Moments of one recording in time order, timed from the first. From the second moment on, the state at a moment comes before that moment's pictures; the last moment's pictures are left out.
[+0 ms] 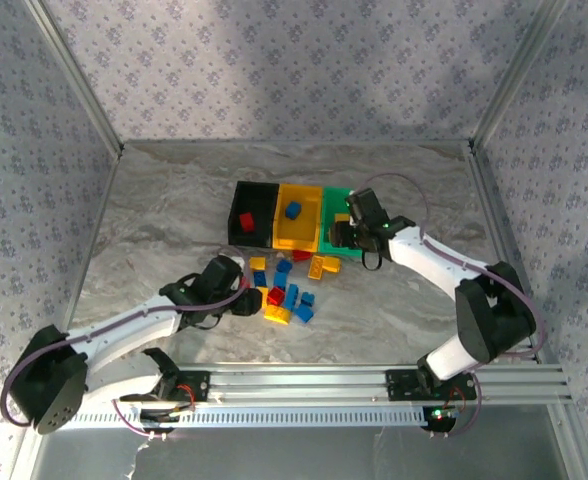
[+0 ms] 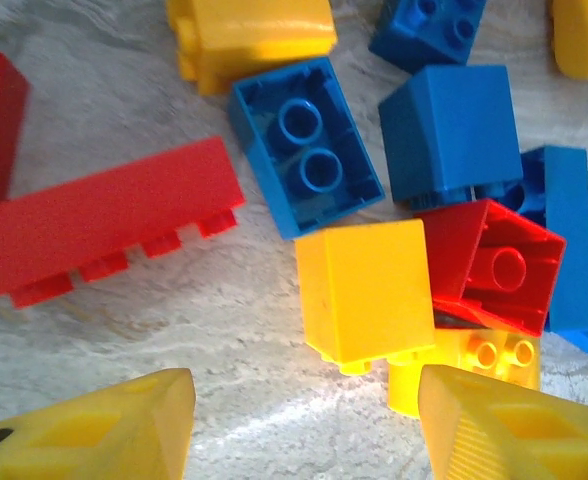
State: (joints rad) left arm -0.77 1.10 0.50 -0.37 0.02 -0.58; right arm 0.50 1.51 0.99 -0.42 0.07 0.42
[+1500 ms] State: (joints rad) left arm -0.85 1.40 0.92 -0.56 -0.09 -0.55; right arm 0.44 1.31 0.73 -0.37 0.11 0.42
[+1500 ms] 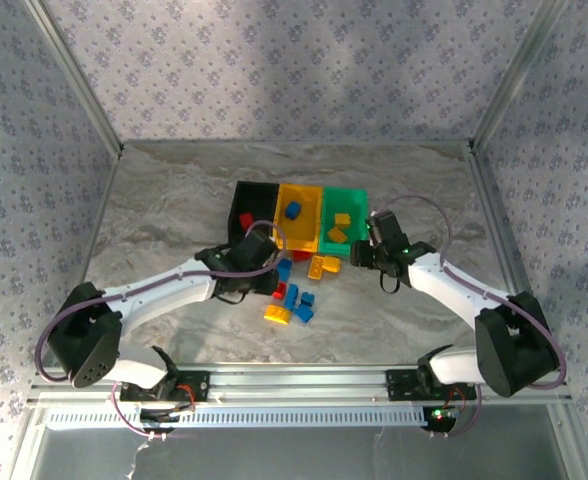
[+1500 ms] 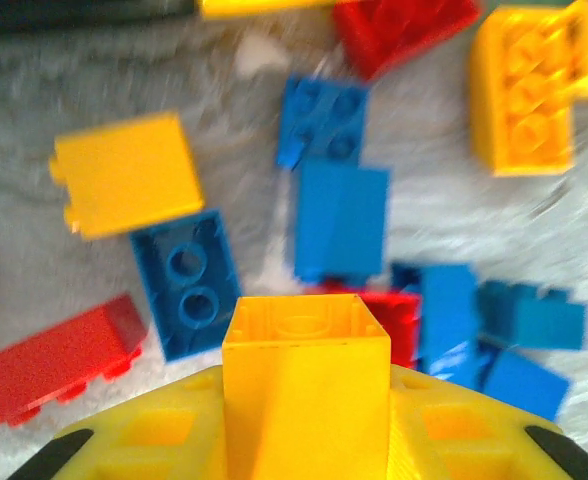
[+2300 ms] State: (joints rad) left arm -0.85 2.44 2.47 -1.00 -0.06 -0.31; right arm 0.39 0.98 0.57 -0.47 0.02 0.45
